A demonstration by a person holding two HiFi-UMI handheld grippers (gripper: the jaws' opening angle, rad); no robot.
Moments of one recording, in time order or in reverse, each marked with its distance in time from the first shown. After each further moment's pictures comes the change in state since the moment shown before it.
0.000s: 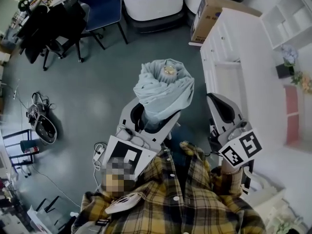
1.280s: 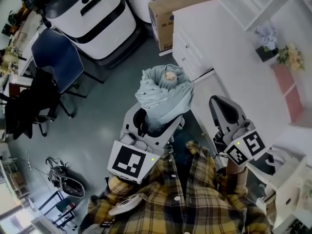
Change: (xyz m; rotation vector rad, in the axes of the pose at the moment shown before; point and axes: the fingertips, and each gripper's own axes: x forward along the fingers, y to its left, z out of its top) left arm 0.222 0.010 0.062 0.134 0.111 -0.382; right arm 0.002 -0.201 0.032 0.136 -0.066 -0.416
